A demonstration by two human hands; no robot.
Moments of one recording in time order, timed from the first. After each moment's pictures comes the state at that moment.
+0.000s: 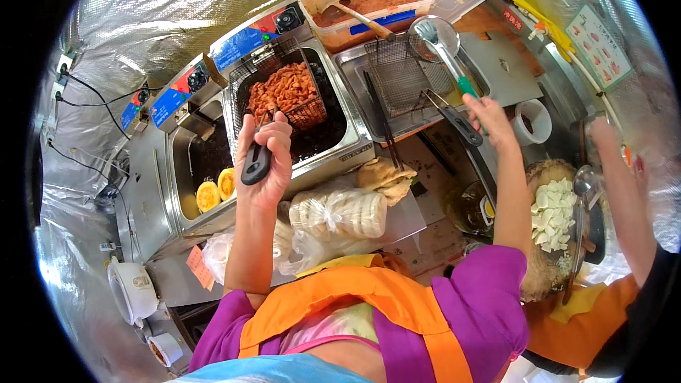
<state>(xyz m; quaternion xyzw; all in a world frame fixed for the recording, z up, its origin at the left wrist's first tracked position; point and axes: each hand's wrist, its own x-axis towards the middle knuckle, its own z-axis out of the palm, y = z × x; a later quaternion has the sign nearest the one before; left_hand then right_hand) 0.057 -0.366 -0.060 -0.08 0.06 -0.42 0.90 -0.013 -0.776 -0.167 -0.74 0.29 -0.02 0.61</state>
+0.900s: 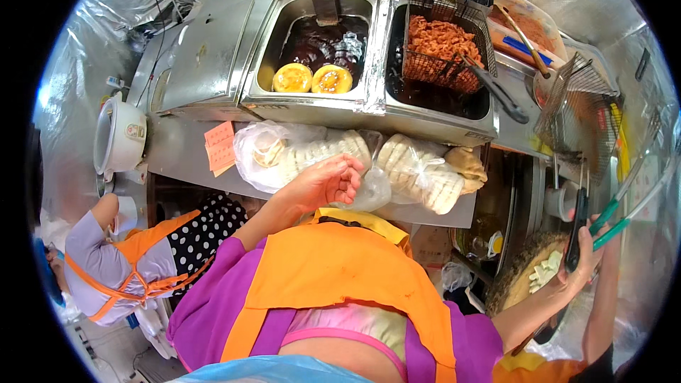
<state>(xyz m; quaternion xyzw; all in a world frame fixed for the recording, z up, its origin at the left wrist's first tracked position) -0.078 -0.159 -0.157 0.35 0.04 -0.41 0.84 -0.156 -0.673 -0.025 -0.75 0.20 -0.14 0.62</state>
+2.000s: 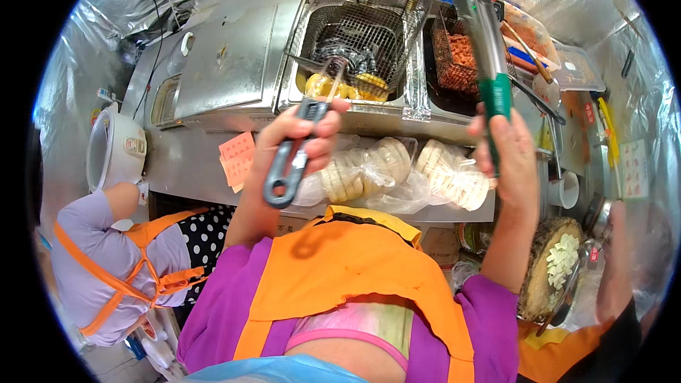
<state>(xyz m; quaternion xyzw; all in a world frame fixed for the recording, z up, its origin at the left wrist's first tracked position) -0.046 -0.042 -0.047 0.23 -0.07 -0.27 0.93 -0.061 -0.346 -0.003 -0.74 -0.01 -0.01 0.67</state>
